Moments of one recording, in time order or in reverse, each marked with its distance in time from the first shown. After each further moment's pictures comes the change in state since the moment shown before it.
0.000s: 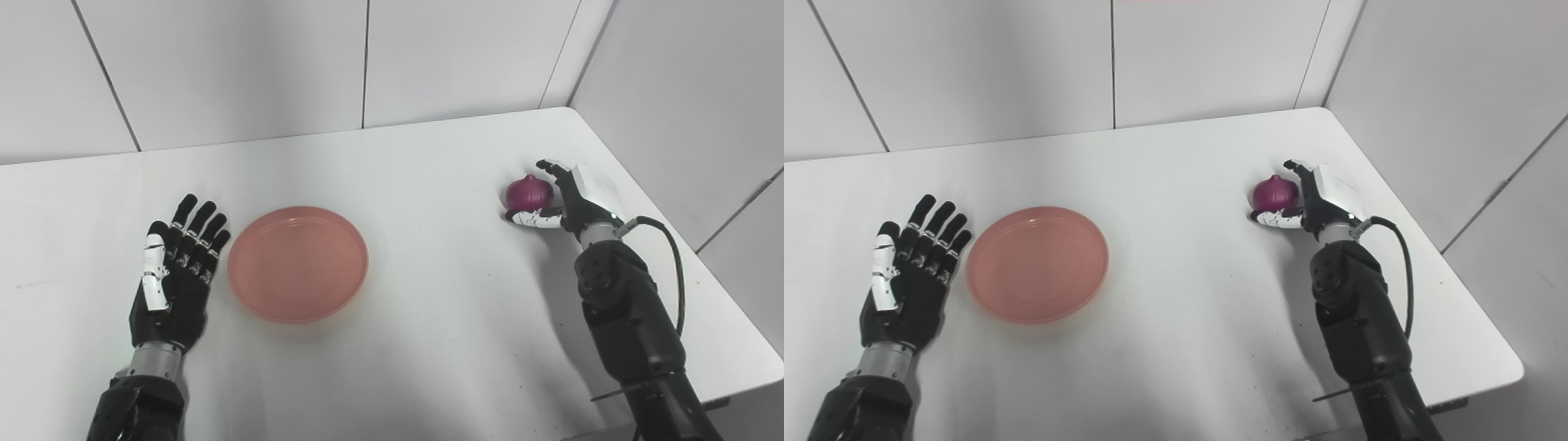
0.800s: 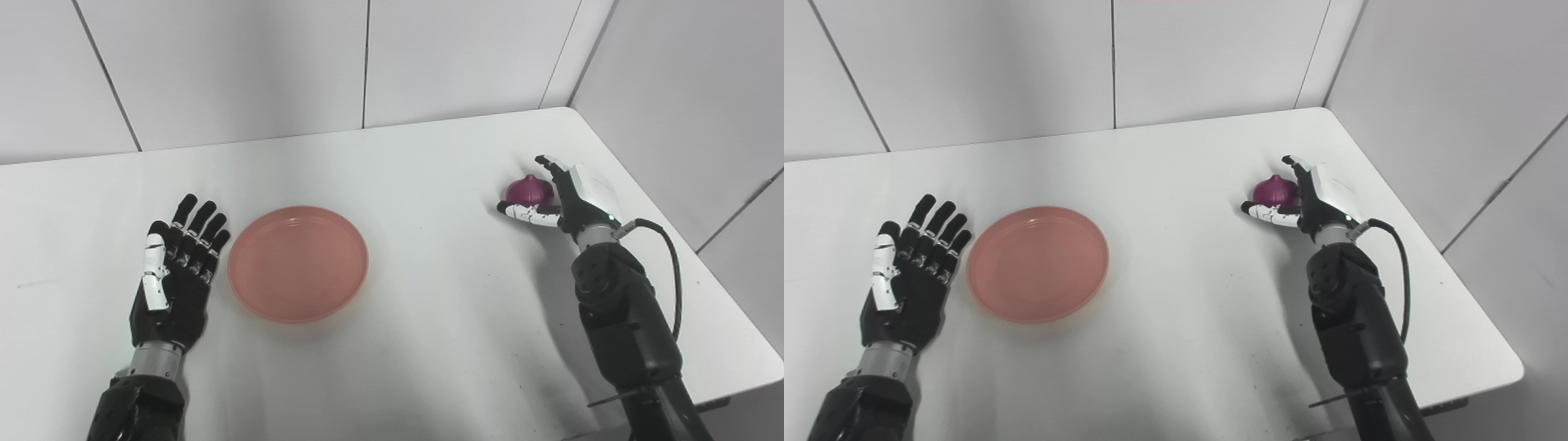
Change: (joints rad) left arm 0.000 0.000 0.001 0.006 0.000 0.000 0.000; right arm 0.006 0.025 -0.007 -0.029 -0.007 0.000 0.009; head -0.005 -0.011
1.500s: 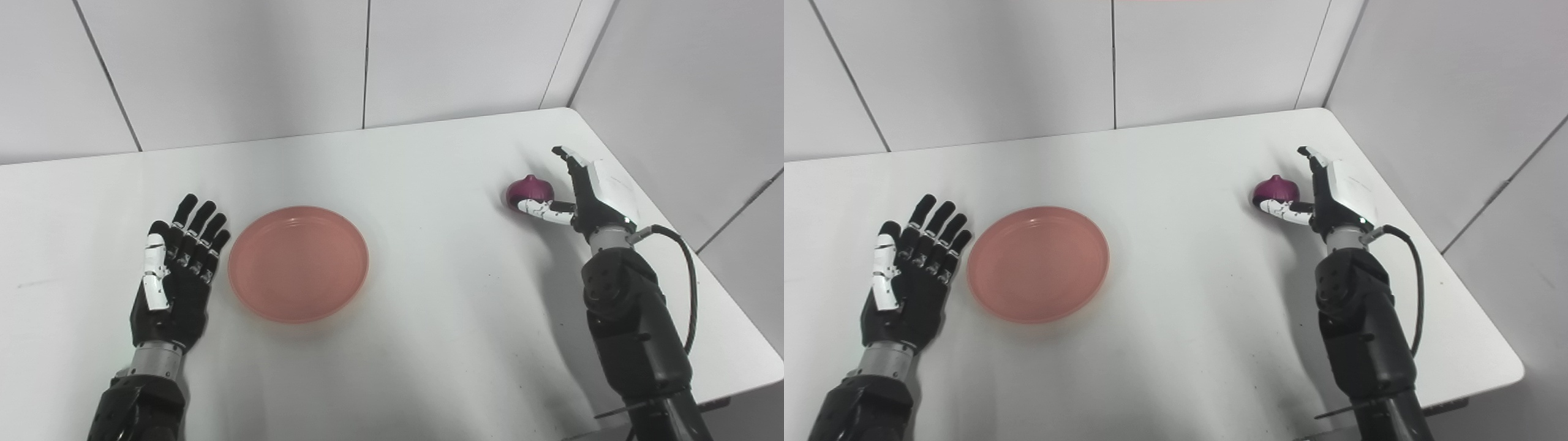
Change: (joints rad) left arm 0.000 0.000 -0.001 0.000 0.000 0.001 0.002; right arm 0.033 0.007 -0.022 -0.052 0.007 0.000 -0.066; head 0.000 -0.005
